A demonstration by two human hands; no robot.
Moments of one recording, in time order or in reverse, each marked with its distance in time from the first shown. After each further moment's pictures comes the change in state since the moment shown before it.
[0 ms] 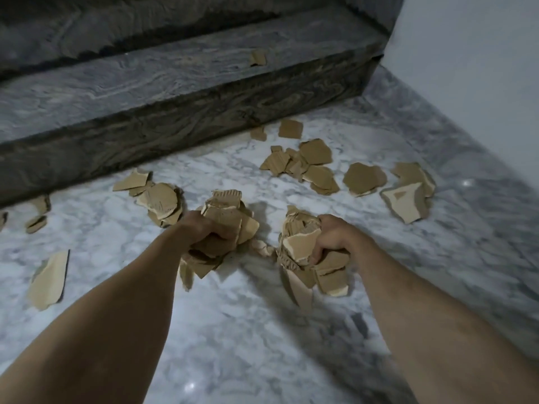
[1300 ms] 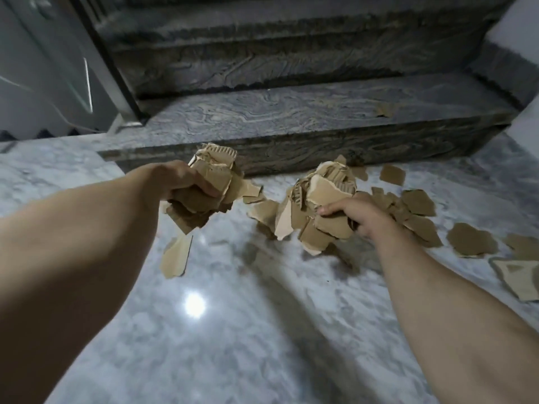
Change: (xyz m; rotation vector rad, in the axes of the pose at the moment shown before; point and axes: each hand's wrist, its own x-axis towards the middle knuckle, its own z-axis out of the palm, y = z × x) left_hand -0.093 -0.031 -0.276 -0.131 0.140 -0.097; right_hand -0.051 -0.229 0.021 0.687 0.035 -0.188
